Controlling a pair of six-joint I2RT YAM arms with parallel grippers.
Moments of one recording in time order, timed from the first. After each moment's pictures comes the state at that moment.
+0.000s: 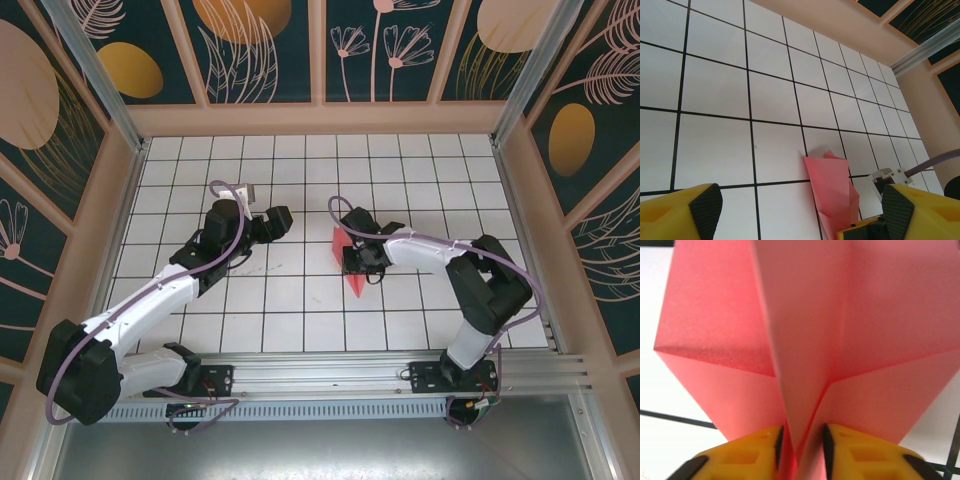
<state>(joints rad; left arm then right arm) -0.53 1.18 0.74 -0.01 0.03 -0.71 0.70 1.69 0.98 -0.52 -0.01 0.59</state>
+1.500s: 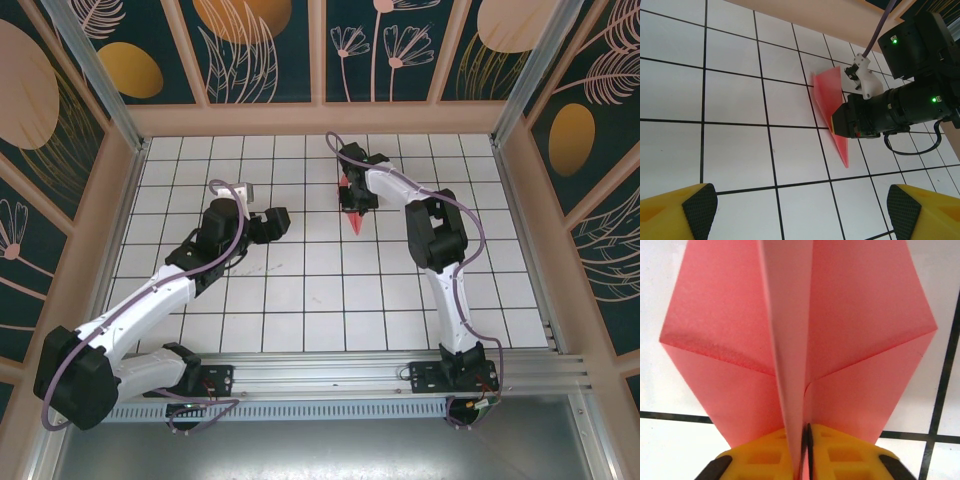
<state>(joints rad) -0.53 1.15 0.77 -0.09 -0.01 -0.61 0.47 2.32 1.89 -0.87 0.03 0.36</state>
